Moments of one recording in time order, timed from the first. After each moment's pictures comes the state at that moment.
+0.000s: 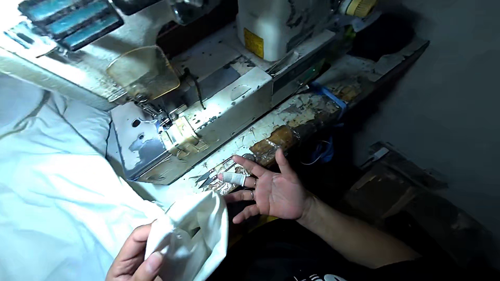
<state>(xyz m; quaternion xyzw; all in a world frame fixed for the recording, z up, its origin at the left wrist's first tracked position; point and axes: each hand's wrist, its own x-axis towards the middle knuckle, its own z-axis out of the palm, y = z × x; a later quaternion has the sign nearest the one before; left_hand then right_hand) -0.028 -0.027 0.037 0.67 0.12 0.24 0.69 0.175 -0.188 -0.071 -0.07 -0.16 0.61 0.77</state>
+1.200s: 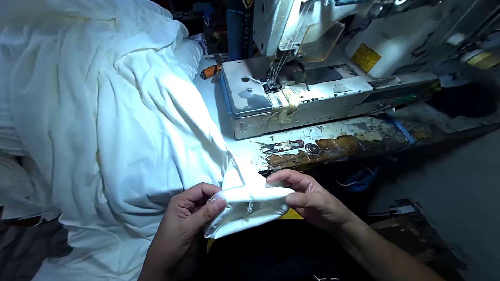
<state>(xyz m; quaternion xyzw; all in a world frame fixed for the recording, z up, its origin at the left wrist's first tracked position) -0.113 -0.004 0.009 0.65 0.14 0.29 0.69 0.107 -0.162 -0.028 -0.32 -0.40 0.52 0.68</state>
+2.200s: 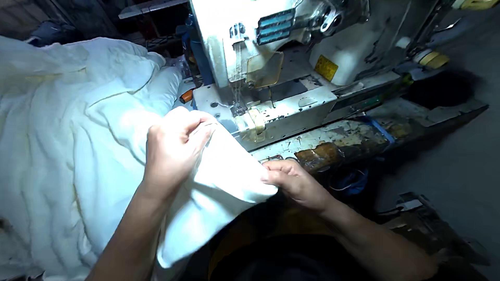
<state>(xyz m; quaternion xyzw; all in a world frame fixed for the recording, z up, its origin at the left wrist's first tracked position) 0.022 0.051 0.103 0.92 0.13 0.34 0.15 0.150 -0.140 0.006 -0.47 -0.45 0.32 0.69</state>
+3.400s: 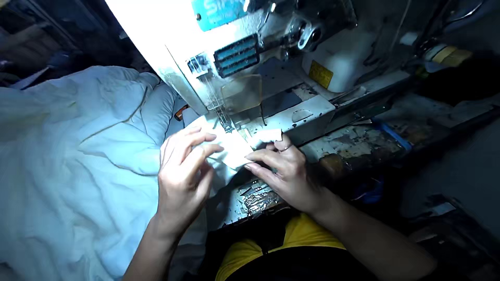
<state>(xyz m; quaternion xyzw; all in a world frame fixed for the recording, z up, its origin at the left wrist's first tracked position) 0.051 0.057 0.075 0.93 -0.01 0.36 0.08 0.197 -0.101 0.004 -0.63 -0.52 -0.19 0.55</state>
